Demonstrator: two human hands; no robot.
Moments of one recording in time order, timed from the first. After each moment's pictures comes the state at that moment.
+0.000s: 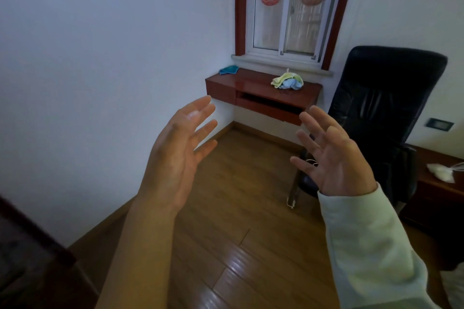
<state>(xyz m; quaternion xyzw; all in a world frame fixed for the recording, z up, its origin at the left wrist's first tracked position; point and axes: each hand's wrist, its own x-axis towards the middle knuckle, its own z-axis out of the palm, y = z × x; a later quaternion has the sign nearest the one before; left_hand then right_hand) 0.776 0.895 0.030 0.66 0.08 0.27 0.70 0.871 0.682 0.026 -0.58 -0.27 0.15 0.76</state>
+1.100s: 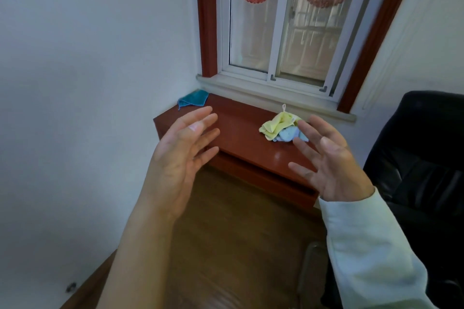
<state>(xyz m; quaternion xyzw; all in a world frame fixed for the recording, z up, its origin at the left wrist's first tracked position) 1.505 1.192 0.002 0.62 0.07 0.23 0.75 1.595 0.975 -0.003 -0.60 -0.19 0.13 0.77</state>
